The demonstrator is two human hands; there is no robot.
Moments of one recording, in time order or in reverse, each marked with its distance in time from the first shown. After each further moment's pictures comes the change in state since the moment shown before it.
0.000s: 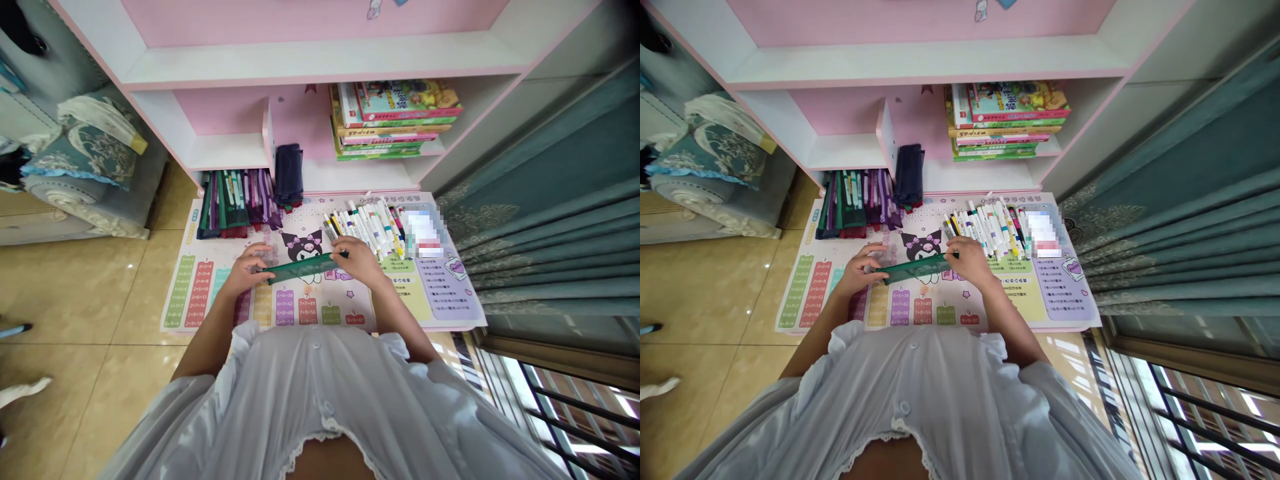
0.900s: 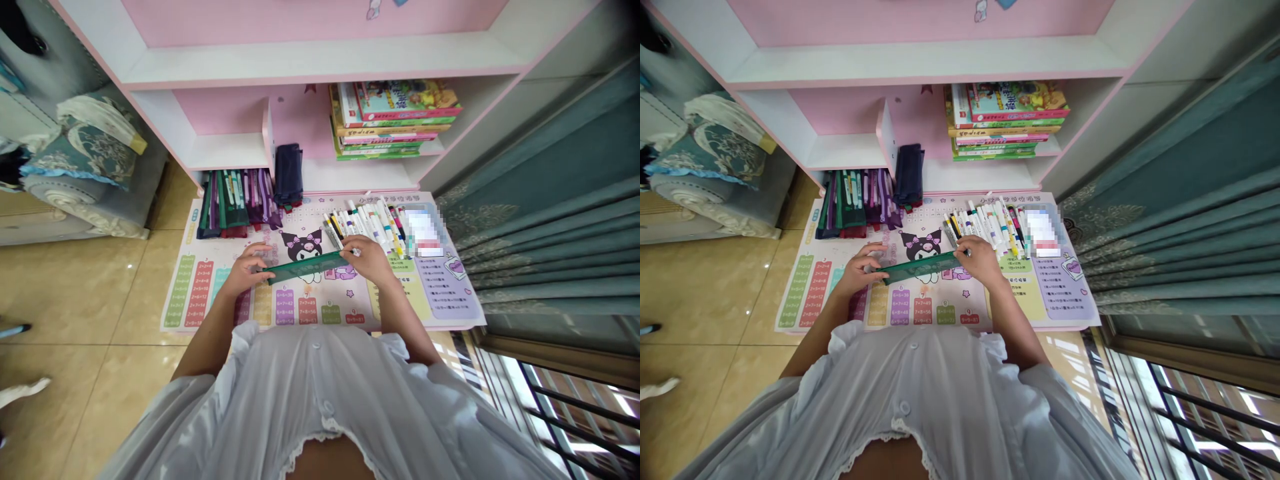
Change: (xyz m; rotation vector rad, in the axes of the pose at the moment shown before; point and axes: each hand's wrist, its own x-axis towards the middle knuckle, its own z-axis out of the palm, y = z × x) left_hand 0.001 0.000 0.000 0.007 -0.011 -0.031; right_hand -0.008 0.010 -0.015 0.047 0.045 0.098
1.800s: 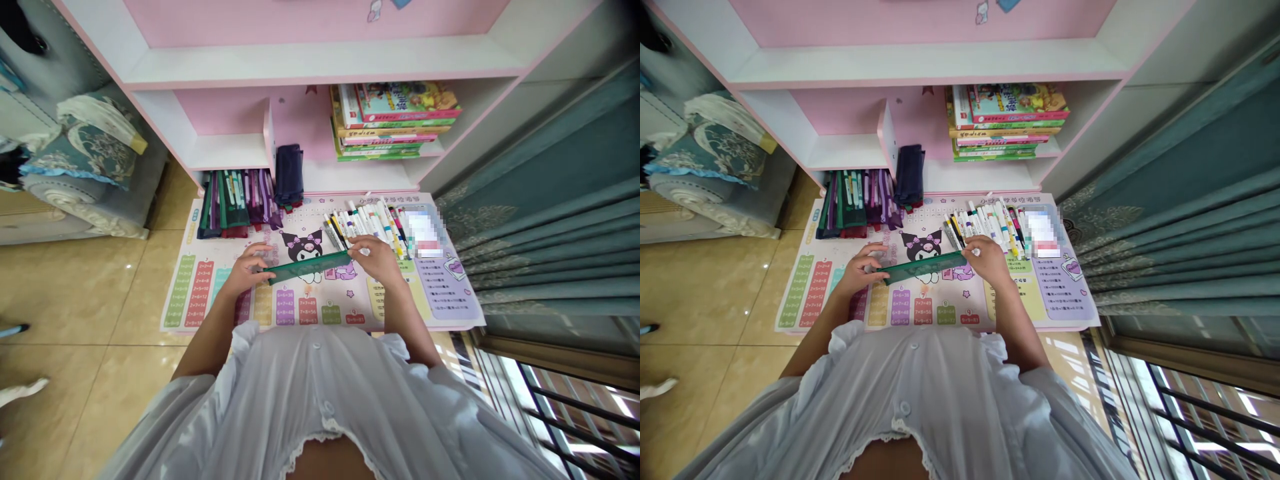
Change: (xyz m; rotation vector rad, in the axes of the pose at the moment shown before) left_hand 0.001 0.002 0.001 0.001 0.006 0.004; right_hand -0.005 0.007 -0.010 0.023 0.070 0.071
